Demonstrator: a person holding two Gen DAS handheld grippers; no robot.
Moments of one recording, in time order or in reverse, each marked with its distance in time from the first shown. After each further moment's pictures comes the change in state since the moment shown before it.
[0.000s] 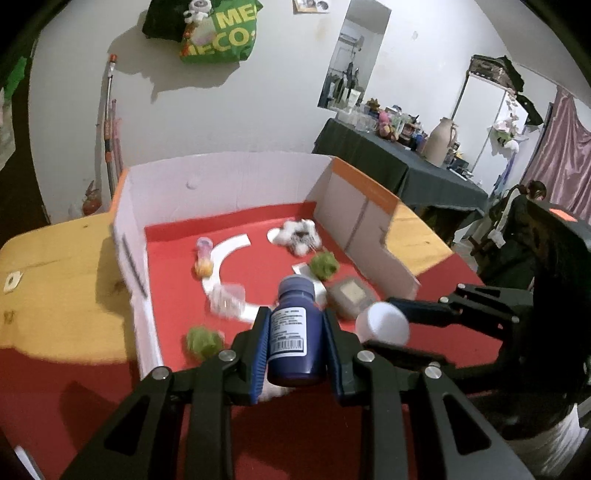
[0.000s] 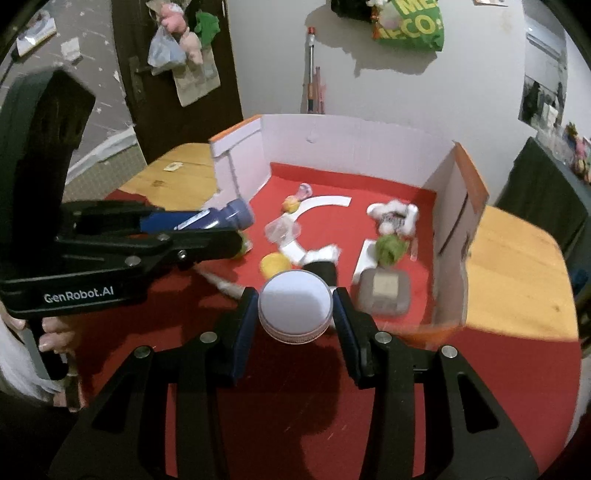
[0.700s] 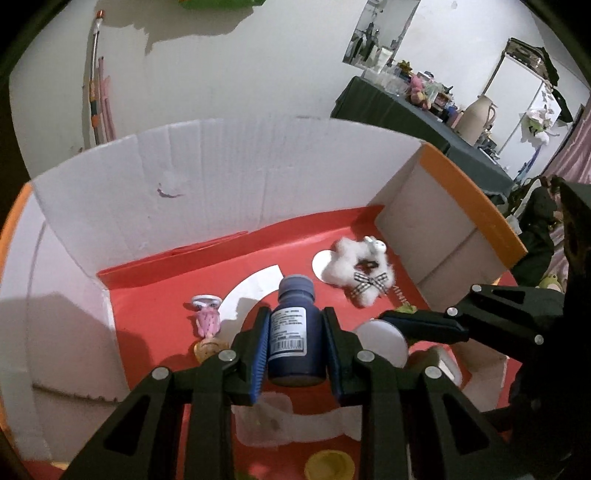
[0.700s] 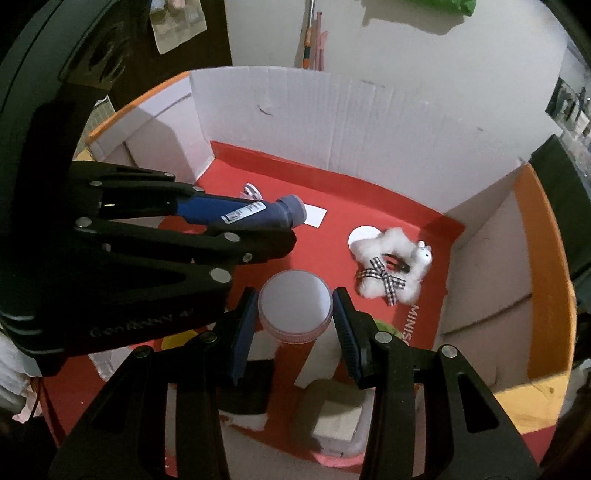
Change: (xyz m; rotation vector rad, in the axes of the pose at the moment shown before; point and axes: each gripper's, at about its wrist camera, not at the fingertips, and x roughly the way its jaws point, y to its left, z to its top) left arm 0.125 0.049 0.064 -0.051 0.198 0.007; right arm 0.108 -0.044 0.063 -0.050 0.233 -0.022
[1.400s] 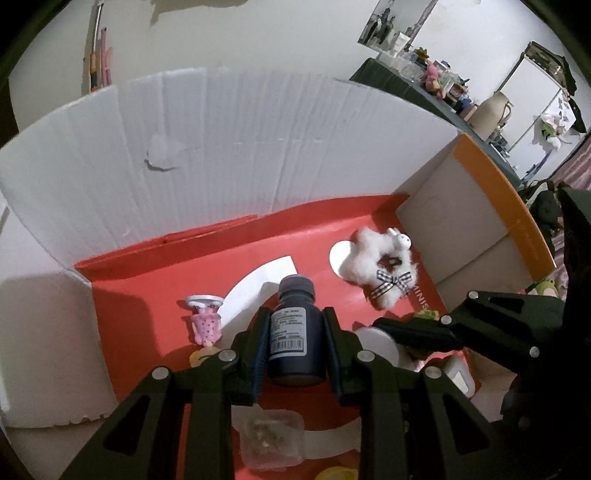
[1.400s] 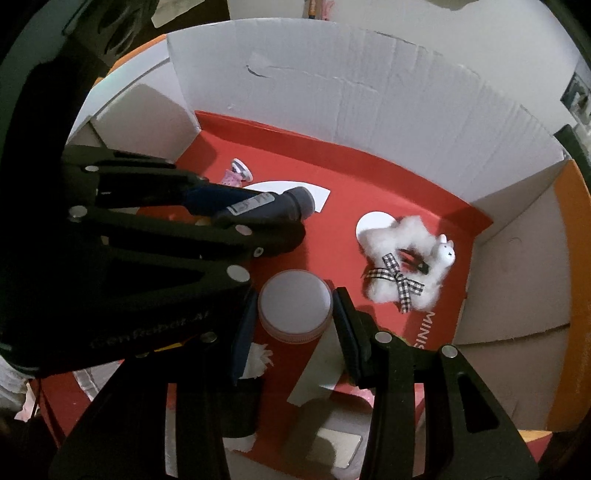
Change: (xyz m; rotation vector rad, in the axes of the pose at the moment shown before) left arm 0.025 0.013 0.007 -0.058 0.098 -0.011; right arm 0.026 -0.010 0.000 0.001 0.115 0.016
